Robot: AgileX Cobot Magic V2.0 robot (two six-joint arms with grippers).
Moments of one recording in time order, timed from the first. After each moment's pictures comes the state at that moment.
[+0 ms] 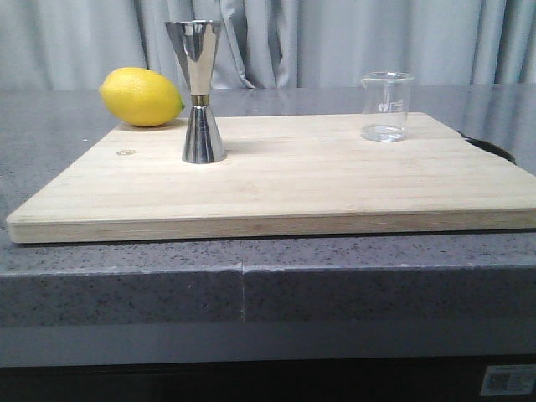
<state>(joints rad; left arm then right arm) -0.31 0.76 -0.50 -0.89 -0.20 1.00 0.26 0.53 -0.52 -1.66 -0.03 1.43</state>
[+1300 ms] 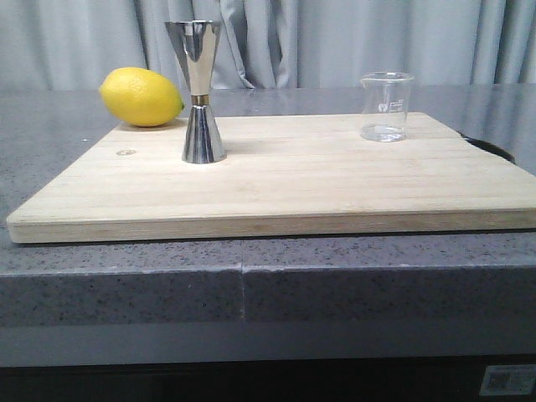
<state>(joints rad) -0.31 0.76 -0.50 -0.89 -0.23 1.00 0.26 0.53 -0.52 -1.67 -0.03 1.43</state>
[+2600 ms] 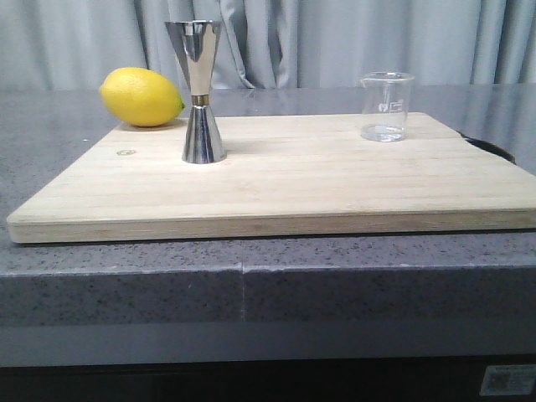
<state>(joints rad) -0.31 0.76 -0.50 -1.10 -0.24 1.00 0.26 0.53 -0.52 -1.67 -0.03 1.43</state>
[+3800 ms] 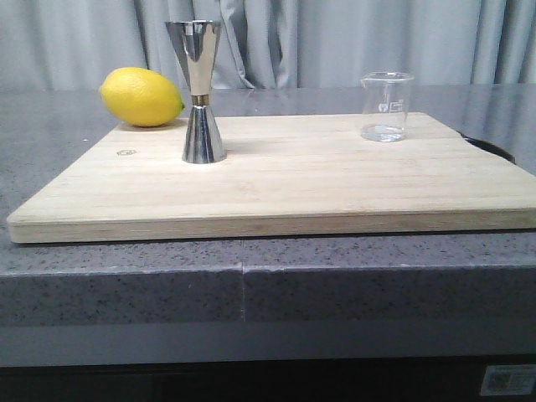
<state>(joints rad) -0.31 0.76 -0.50 -1.06 -0.24 1.00 0.26 0.53 -0.52 -1.67 -0.03 1.43</state>
